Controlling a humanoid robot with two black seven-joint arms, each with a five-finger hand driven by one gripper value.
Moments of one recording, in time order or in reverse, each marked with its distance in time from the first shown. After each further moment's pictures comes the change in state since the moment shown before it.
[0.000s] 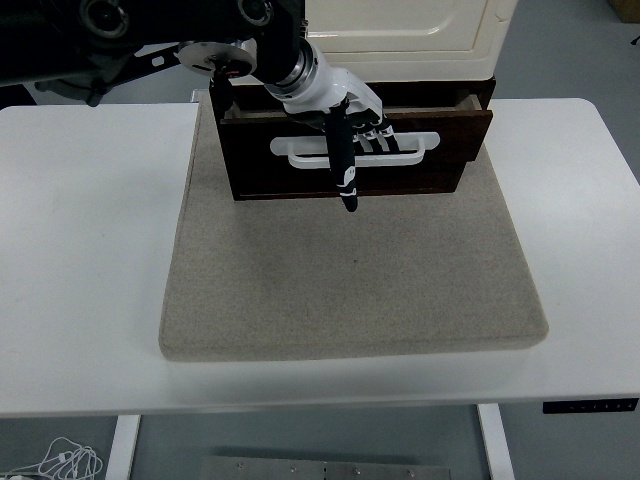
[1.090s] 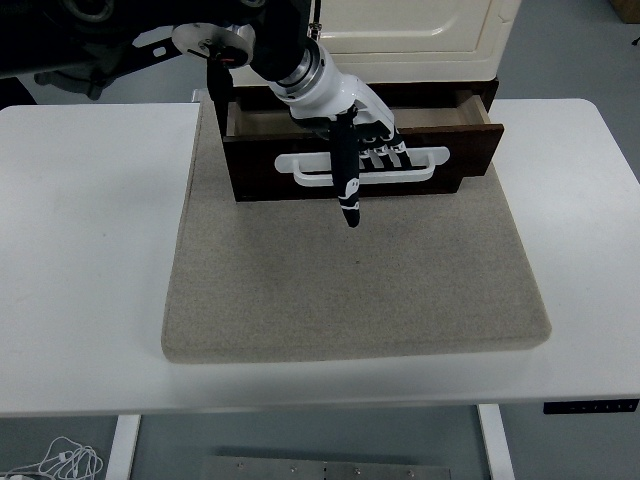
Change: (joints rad) left arm -0.006 0.007 -0.055 -0.009 0.000 -0.142 0.001; right arm 0.000 0.000 0.000 0.000 0.000 0.000 0.000
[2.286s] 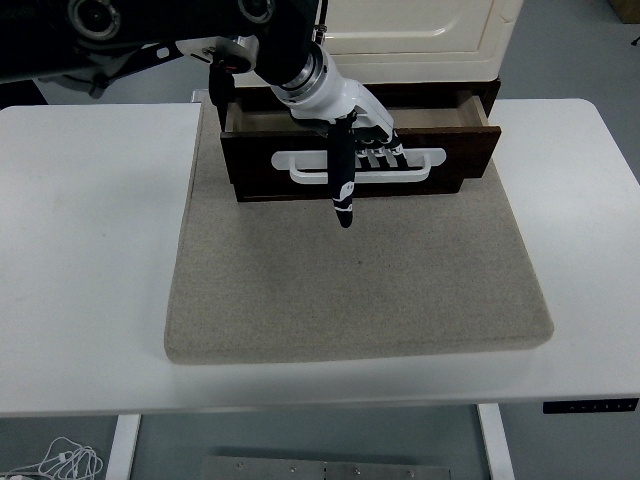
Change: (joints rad) left arm 0.009 -0.006 -0.004 -0.015 0.106 0.007 0.001; right arm 0.000 0.000 0.000 0.000 0.000 -0.001 0.000
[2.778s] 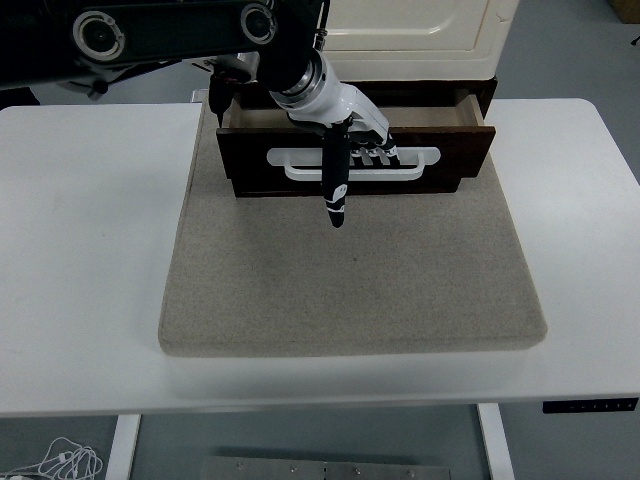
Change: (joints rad) left arm 0.006 0.003 -0.001 -0.022 0.075 0.029 0.000; right arm 0.000 0.000 0.000 0.000 0.000 0.000 0.000
